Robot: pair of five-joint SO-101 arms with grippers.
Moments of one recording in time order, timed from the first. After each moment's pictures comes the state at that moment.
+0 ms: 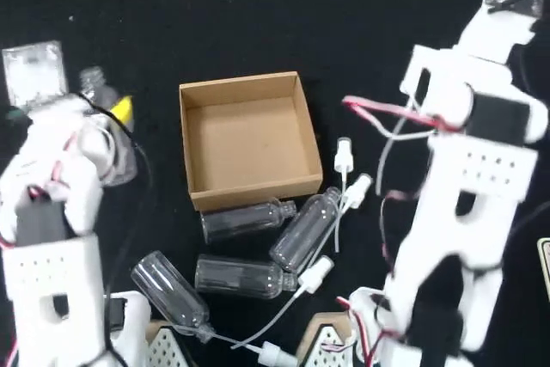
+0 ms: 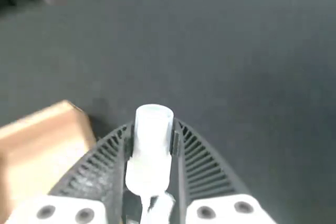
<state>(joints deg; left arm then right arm) -13.1 -57.9 39.2 55.3 -1.0 12.1 -22.5 -7.4 78.5 -7.4</state>
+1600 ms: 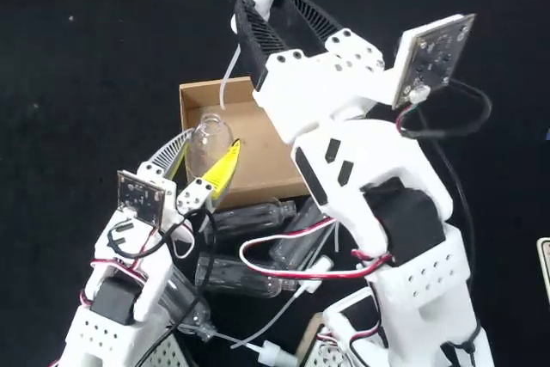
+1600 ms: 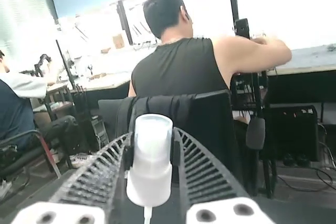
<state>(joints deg) 16.1 -103.4 91.3 21.8 -1.0 -26.5 -45.3 15.6 31.6 -14.4</state>
